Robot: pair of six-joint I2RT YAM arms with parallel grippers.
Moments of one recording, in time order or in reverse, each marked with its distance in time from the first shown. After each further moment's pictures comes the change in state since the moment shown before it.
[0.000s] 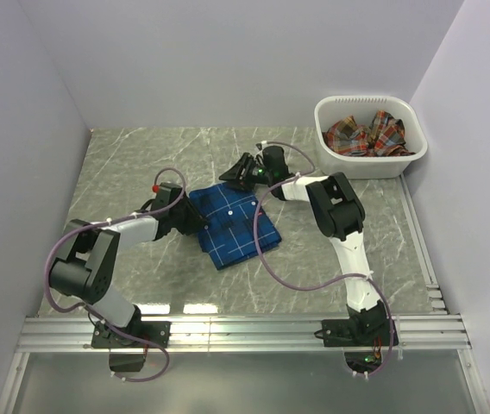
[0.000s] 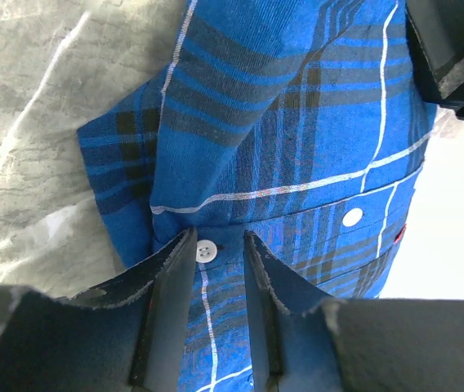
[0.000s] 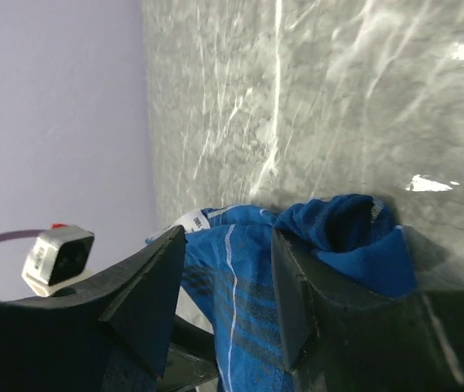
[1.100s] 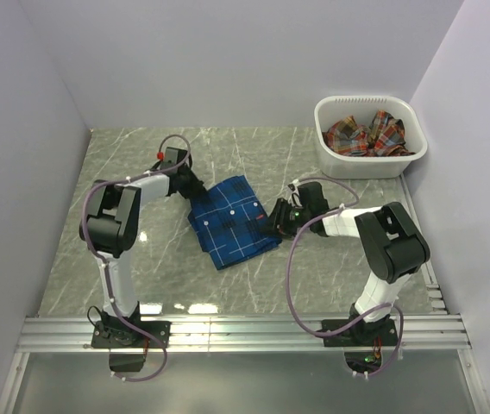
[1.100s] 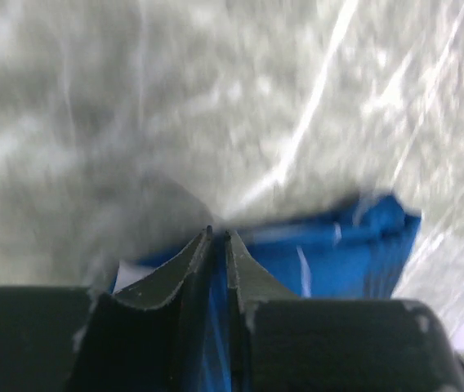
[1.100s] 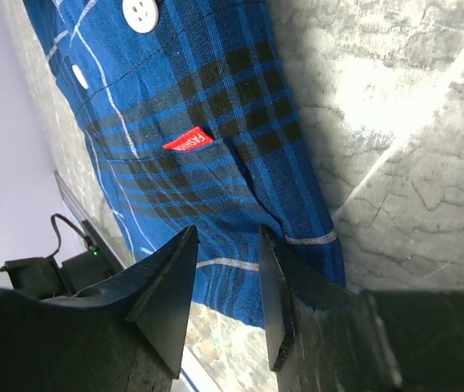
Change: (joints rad) left arm 0.089 0.407 0.524 -0.160 -0.040 0.079; right arm -0.070 -0.646 -0.788 -0.267 0.031 -0.332
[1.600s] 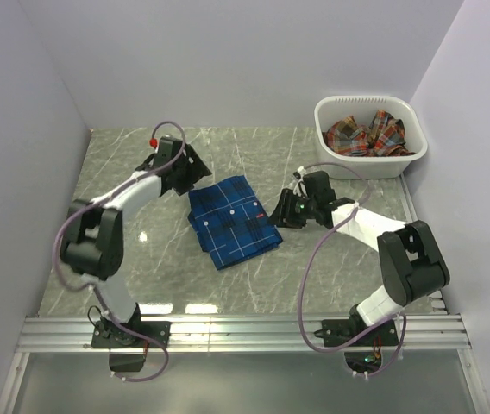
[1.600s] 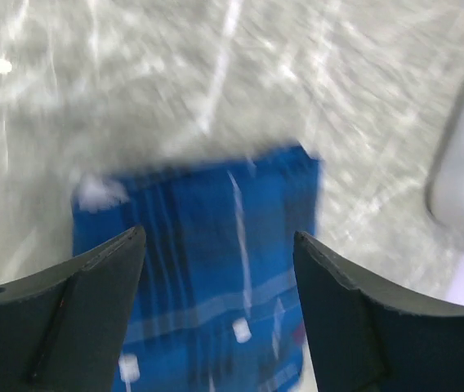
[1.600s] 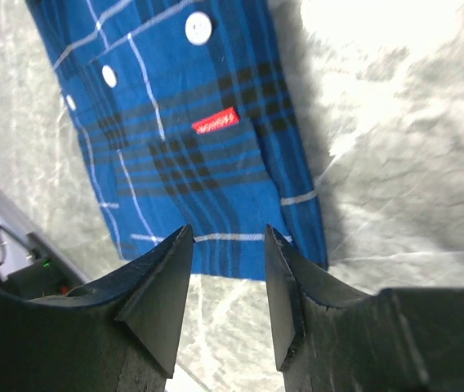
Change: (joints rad) left arm -0.024 -0.191 0.008 -0.091 -0.072 0.024; right arm 0.001 -0.195 0.069 -0.270 0.150 -0.164
